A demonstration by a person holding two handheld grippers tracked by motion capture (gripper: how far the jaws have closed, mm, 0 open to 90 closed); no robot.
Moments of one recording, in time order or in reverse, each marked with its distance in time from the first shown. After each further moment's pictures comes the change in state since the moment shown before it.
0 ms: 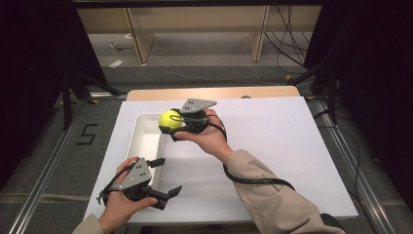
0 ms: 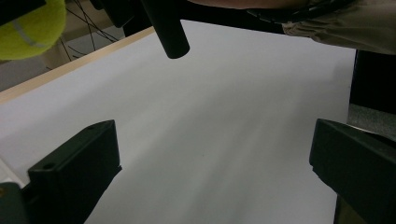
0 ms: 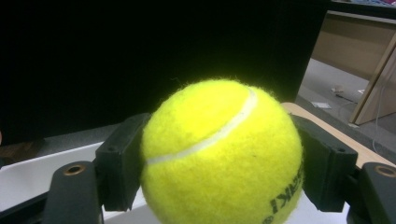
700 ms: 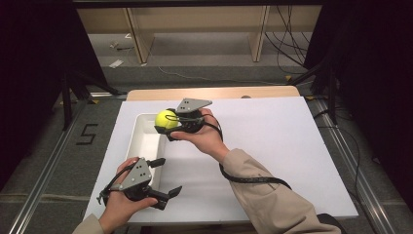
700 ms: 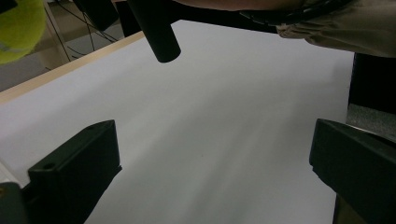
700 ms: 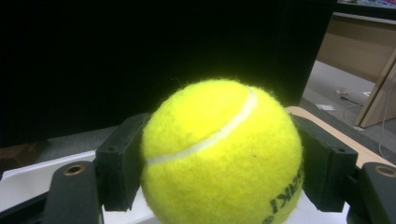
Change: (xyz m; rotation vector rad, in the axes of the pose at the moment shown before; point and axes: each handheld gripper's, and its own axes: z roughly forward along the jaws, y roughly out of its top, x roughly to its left) left arm 0.000 0.000 0.001 -0.002 -0.003 0.002; right arm 0.004 0.004 0.009 -0.002 0.014 -0.001
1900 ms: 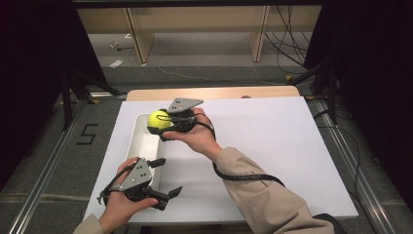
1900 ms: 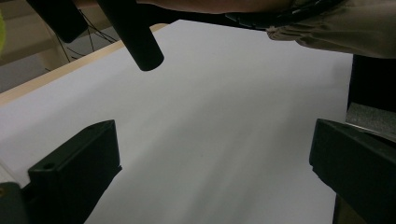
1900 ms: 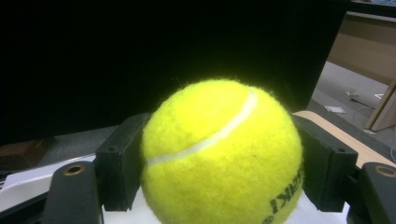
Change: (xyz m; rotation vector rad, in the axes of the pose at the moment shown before) left arm -0.001 0.000 0.000 0.001 -0.002 0.007; right arm 0.006 0.006 0.018 0.010 0.030 -0.009
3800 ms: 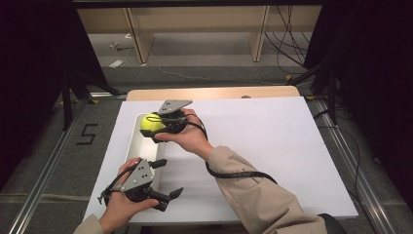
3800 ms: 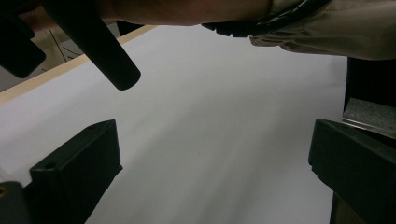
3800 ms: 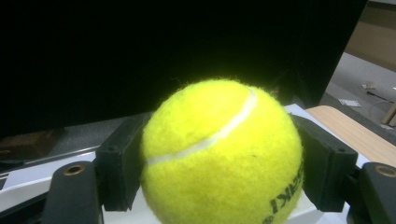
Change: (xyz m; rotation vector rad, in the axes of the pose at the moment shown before) left arm -0.002 0.000 0.001 0.013 -0.011 0.014; right arm 0.004 -0.001 0.026 0.044 0.038 0.000
